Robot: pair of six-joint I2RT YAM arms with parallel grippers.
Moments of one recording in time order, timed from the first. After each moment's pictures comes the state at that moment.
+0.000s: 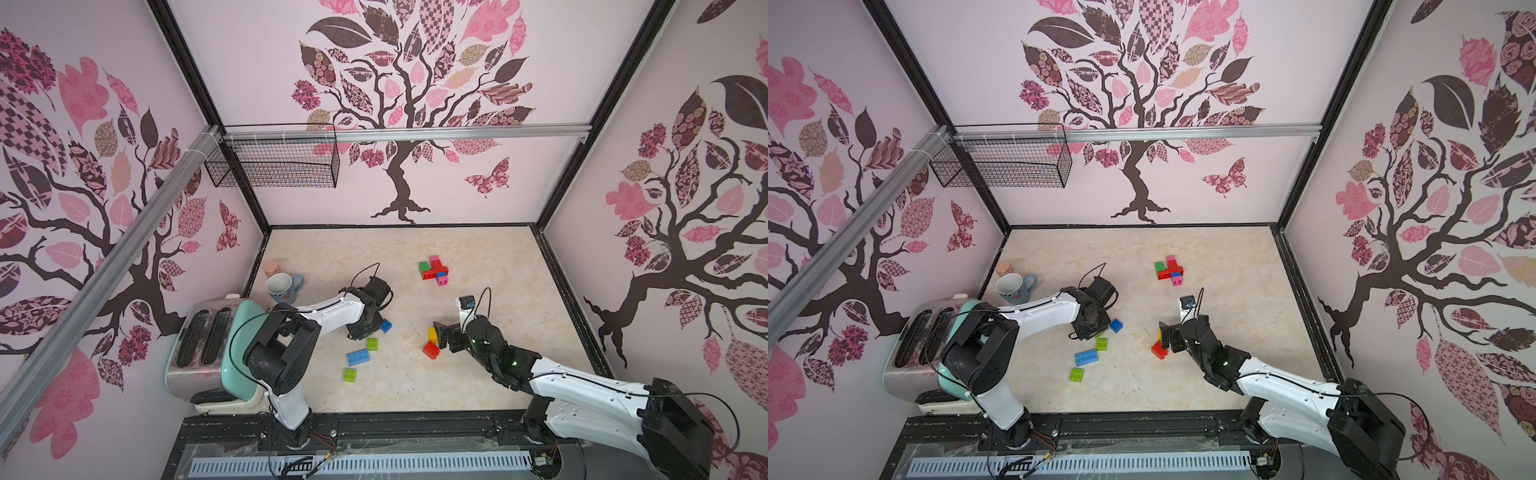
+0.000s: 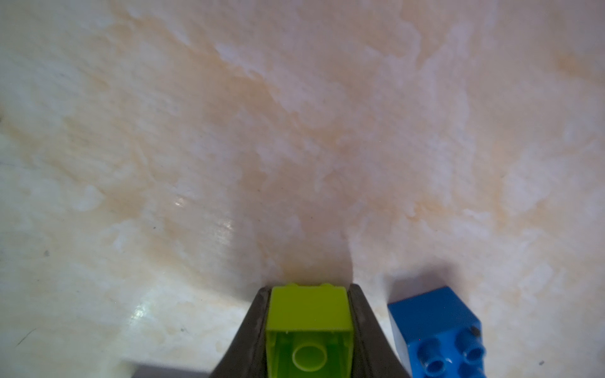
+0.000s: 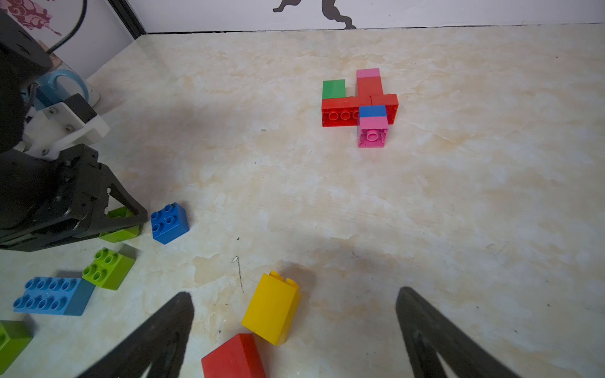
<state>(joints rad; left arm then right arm) -0.59 1.74 1.04 -0.70 -0.14 -1.08 0.85 1.03 0.39 0.13 0.37 0.41</state>
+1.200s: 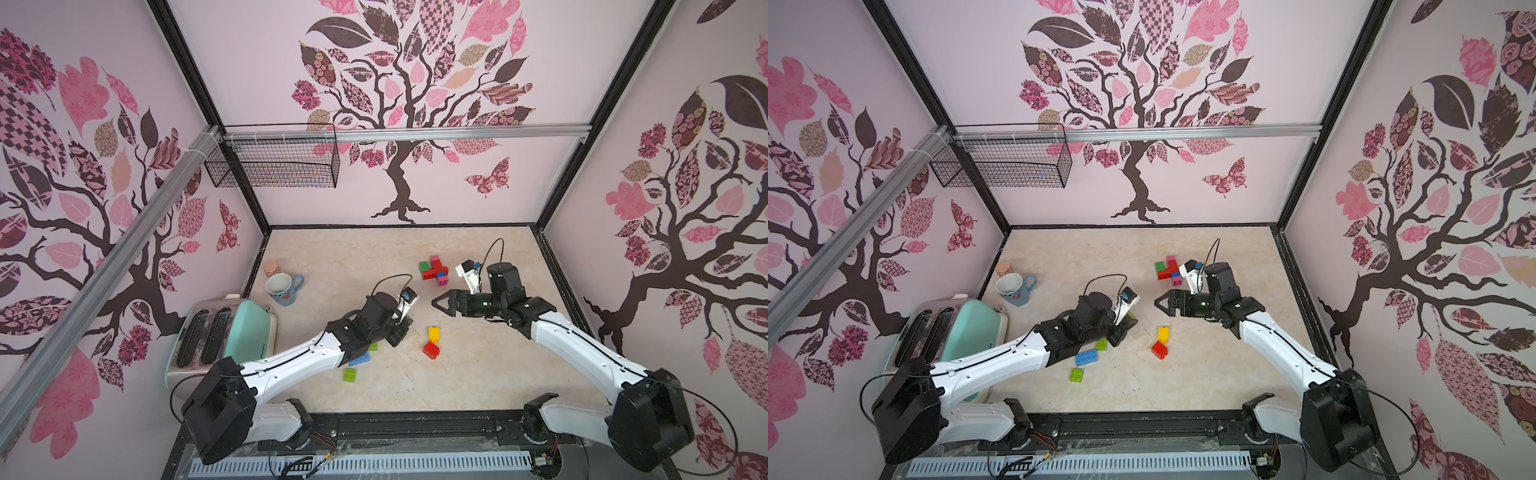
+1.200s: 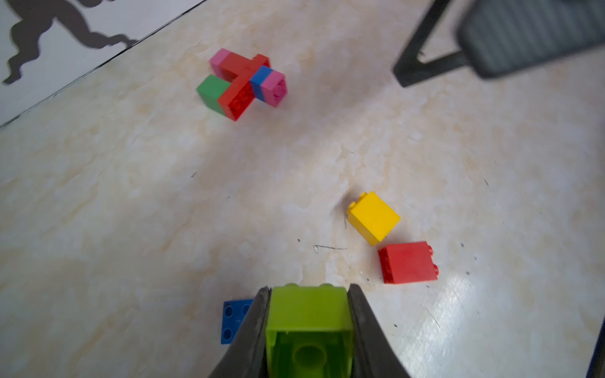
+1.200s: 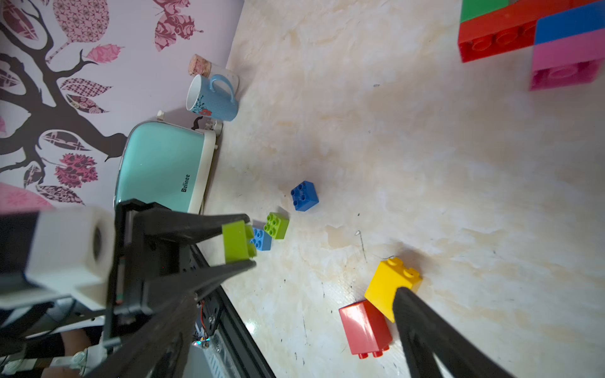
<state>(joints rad) -0.88 1.30 0.77 -0.13 -0.04 0.12 0.39 1.22 0.82 -0.28 -0.64 0.50</state>
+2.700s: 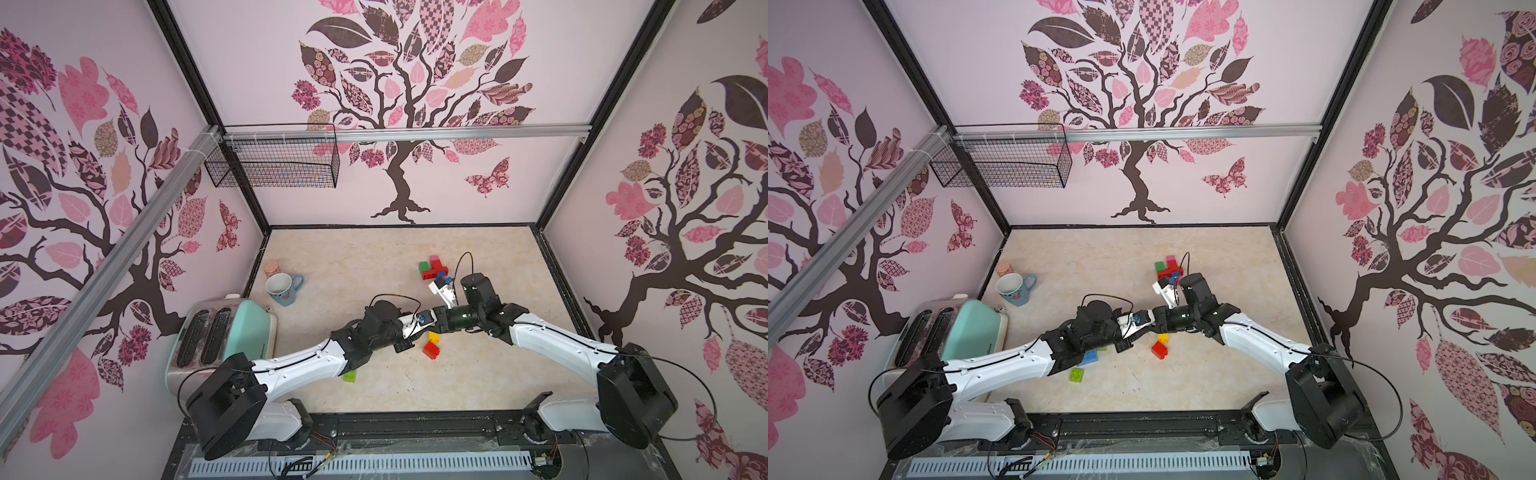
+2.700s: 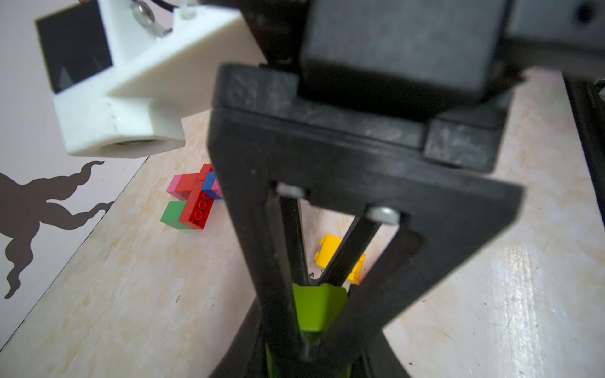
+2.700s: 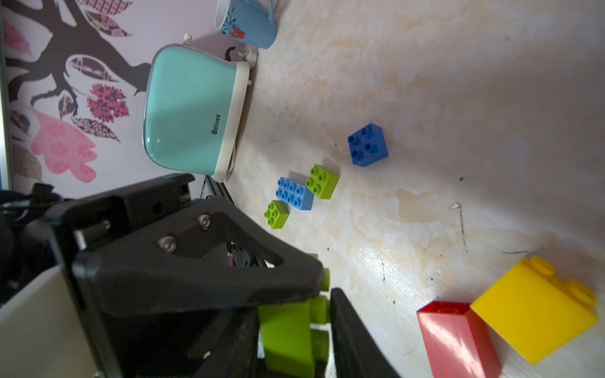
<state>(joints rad) -0.90 1.33 0.68 0.18 0.12 0.44 0.57 1.35 0.76 -0.12 -0.72 0.57</state>
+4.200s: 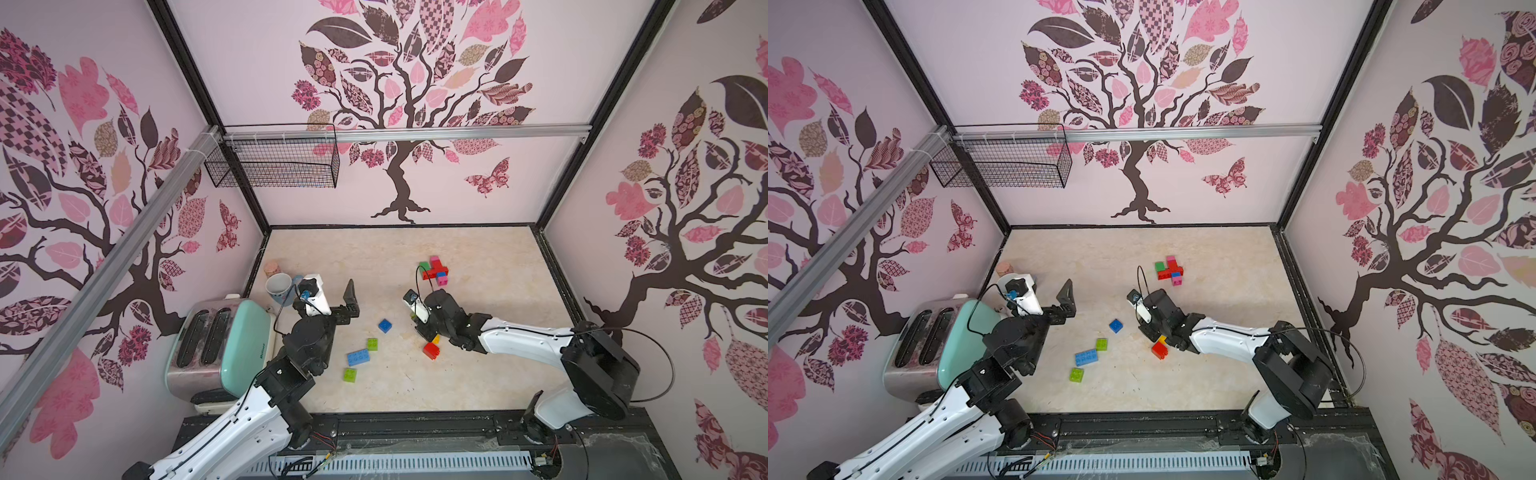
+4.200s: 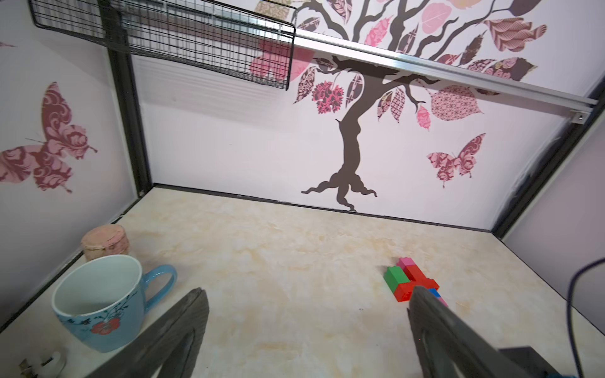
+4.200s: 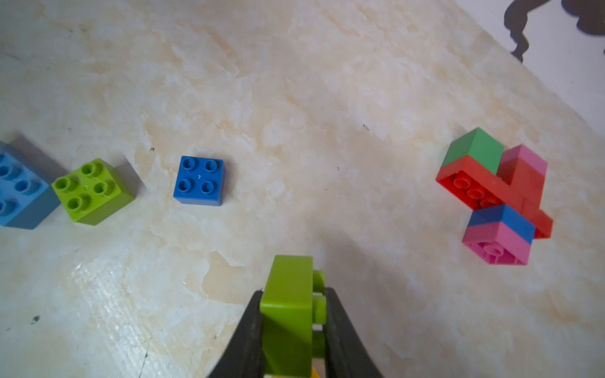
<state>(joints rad) -0.75 0.64 0.53 0.07 -0.71 -0.21 0.85 1.54 0.80 0.01 0.14 -0.19</state>
